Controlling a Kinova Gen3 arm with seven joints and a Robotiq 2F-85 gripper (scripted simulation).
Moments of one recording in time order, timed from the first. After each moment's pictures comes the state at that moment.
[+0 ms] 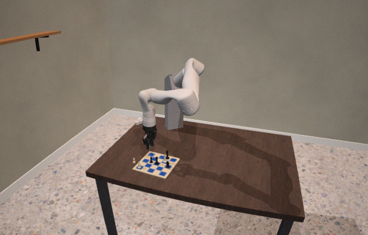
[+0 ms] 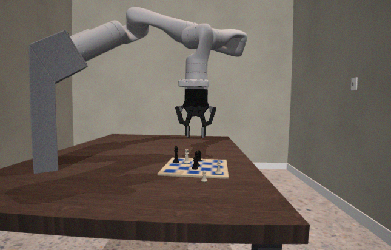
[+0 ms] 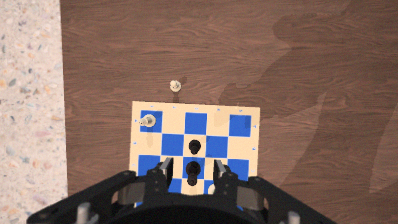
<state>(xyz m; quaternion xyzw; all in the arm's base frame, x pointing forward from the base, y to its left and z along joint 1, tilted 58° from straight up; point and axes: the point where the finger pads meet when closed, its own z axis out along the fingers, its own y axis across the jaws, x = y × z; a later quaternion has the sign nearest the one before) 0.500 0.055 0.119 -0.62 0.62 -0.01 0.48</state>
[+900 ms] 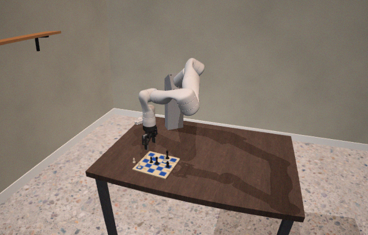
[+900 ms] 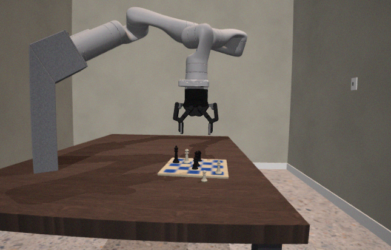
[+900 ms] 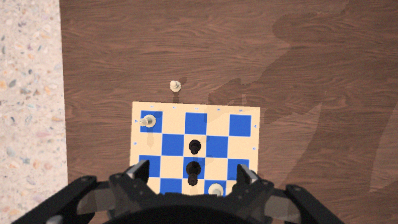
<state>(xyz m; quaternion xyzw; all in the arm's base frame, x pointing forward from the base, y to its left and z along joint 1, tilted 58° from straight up) 0.500 0.055 0.119 -0.62 0.62 0.00 0.48</state>
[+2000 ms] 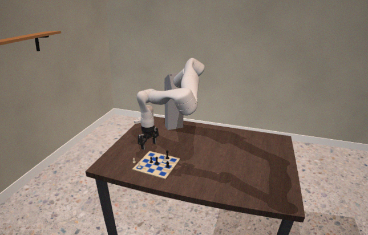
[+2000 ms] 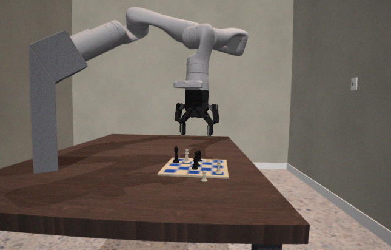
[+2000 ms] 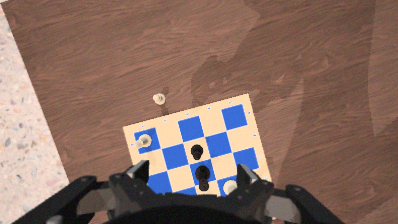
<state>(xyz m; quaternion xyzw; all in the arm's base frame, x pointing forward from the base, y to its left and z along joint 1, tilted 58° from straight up) 0.506 0.050 0.113 -0.52 0.71 0.07 0.48</state>
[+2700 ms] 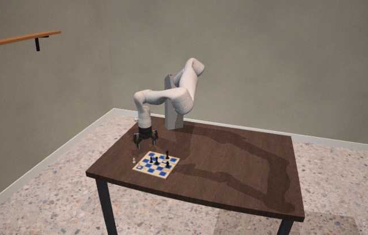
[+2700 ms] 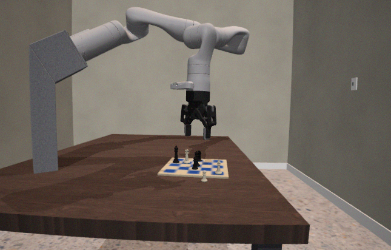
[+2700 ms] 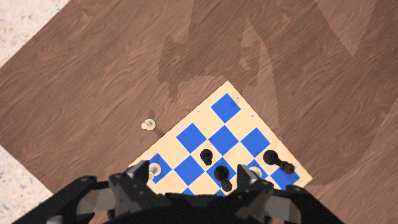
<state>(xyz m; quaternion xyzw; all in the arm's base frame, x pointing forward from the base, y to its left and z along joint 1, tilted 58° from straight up) 0.515 0.039 0.105 -0.35 0.80 0.18 0.45</state>
